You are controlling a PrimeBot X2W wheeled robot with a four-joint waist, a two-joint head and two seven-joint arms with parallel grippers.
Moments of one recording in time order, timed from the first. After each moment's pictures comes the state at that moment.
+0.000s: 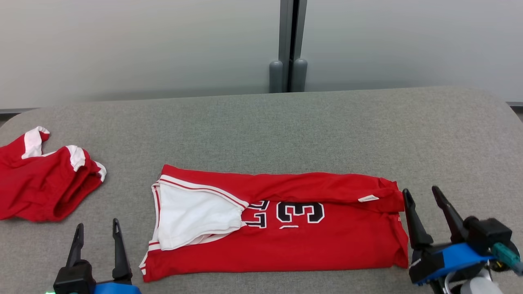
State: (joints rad) left arm 0.06 0.13 0.03 0.23 -0.08 0.07 -0.26; right arm -0.08 -0.15 0.03 0.29 0.24 0.13 -0.26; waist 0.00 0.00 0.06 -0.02
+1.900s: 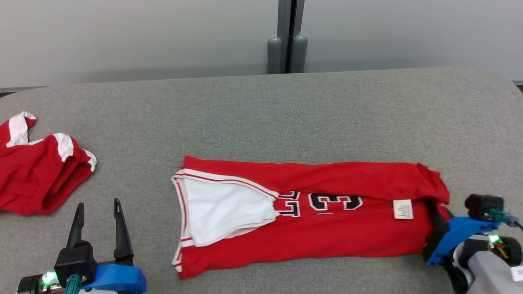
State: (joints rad) left arm -0.02 0.12 0.02 0.24 -0.06 0.07 -0.26; right arm -0.48 -0.24 0.25 1.04 0.51 0.13 -0.26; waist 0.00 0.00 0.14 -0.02
